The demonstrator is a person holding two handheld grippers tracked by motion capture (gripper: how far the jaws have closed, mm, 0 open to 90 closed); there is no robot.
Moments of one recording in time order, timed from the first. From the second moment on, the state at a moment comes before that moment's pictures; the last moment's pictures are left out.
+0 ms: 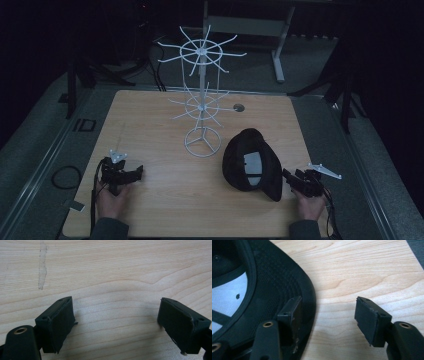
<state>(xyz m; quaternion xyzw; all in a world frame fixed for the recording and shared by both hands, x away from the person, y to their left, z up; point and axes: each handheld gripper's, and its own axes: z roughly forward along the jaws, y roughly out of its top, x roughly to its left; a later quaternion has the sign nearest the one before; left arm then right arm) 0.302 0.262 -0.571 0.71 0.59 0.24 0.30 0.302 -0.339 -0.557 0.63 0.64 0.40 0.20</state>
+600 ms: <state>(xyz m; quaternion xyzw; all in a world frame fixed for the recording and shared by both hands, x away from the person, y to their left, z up) 0.302 0.261 -0.571 0.71 0.59 0.24 0.30 0.300 -0.328 -0.542 0.58 0.68 0.41 0.16</state>
